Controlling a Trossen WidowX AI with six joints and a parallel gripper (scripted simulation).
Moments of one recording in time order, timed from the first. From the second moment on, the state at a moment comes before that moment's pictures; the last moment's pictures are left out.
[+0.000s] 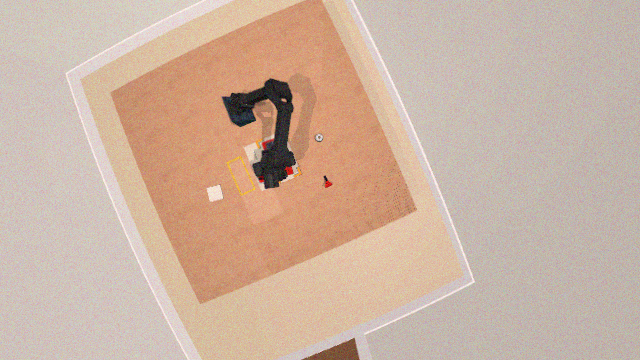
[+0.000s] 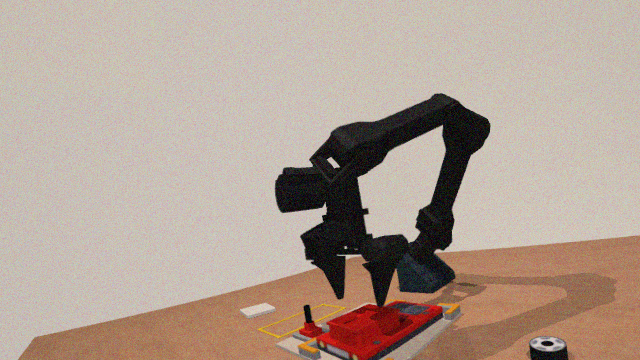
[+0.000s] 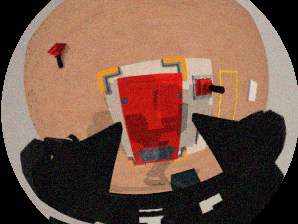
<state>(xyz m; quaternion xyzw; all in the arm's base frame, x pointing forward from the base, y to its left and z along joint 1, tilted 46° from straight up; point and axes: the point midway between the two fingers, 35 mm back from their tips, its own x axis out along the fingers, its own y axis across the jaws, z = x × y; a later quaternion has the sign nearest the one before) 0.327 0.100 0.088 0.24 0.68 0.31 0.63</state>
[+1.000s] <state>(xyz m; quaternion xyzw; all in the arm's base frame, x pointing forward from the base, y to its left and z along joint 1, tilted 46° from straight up) 0.324 0.111 0.076 0.24 0.68 0.31 0.63</state>
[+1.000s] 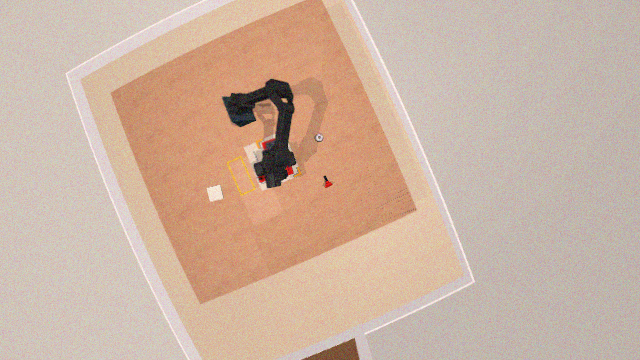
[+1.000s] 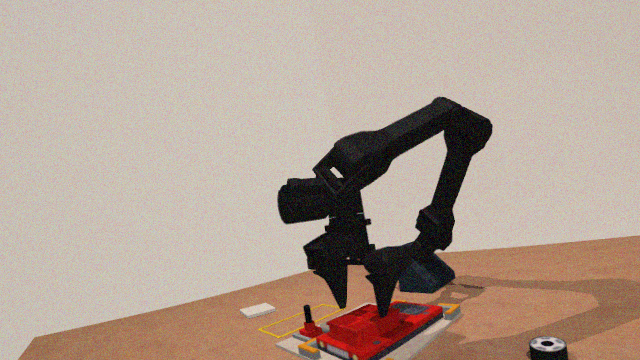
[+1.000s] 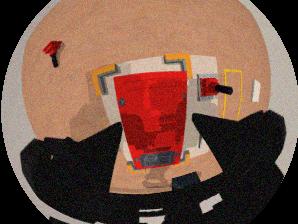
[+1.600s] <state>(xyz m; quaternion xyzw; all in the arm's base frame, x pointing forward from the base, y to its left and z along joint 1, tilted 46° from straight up) 0.323 0.117 0.071 0.24 0.68 0.31 0.63</state>
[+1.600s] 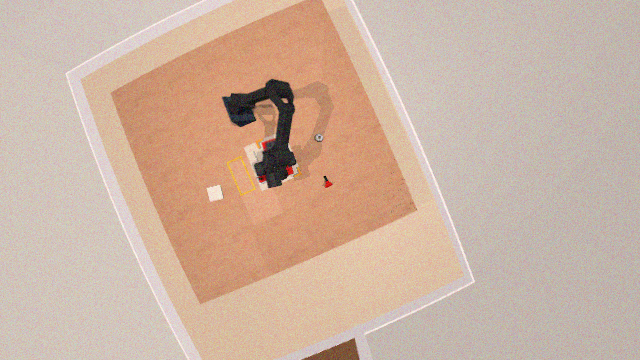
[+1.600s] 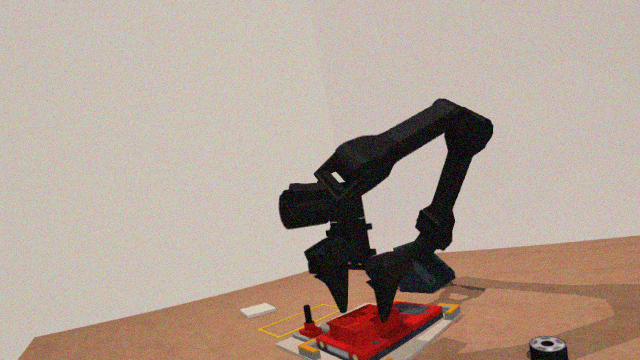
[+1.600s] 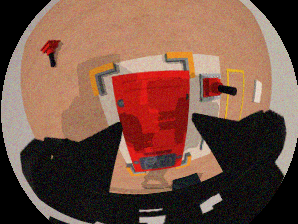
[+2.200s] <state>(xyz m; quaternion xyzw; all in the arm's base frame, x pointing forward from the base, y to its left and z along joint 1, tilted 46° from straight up) 0.322 0.123 0.065 0.24 0.68 0.31 0.63</state>
